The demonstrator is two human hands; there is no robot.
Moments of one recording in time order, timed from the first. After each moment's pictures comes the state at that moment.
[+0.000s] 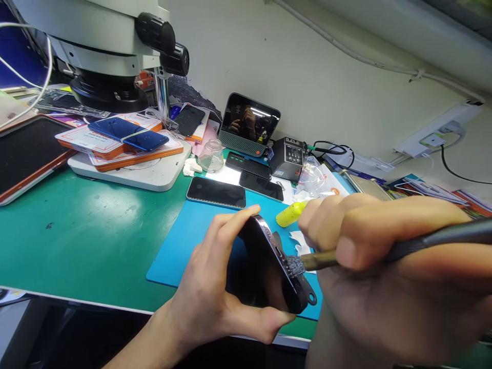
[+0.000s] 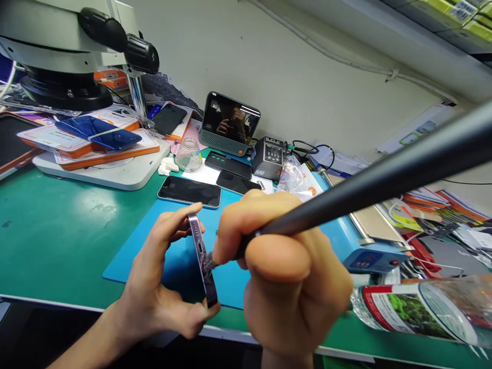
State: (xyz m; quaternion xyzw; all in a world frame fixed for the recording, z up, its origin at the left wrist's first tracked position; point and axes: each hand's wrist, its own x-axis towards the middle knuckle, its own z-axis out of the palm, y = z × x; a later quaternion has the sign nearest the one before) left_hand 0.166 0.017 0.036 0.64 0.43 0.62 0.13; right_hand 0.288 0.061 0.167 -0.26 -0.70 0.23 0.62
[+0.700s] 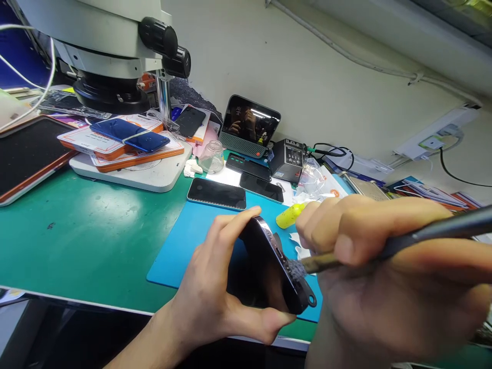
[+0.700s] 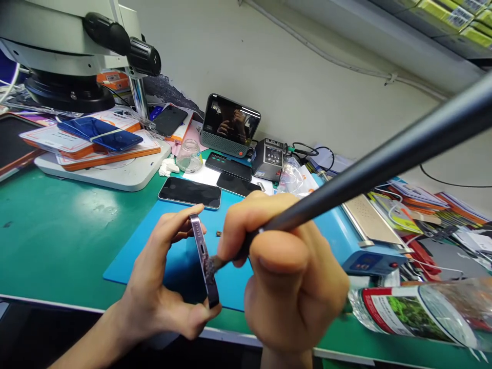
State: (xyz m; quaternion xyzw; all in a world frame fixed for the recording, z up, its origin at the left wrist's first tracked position) left_hand 0.166 0.017 0.038 0.65 0.43 0.62 0.09; right_hand 0.287 0.061 0.172 -0.28 -0.69 0.24 0.62
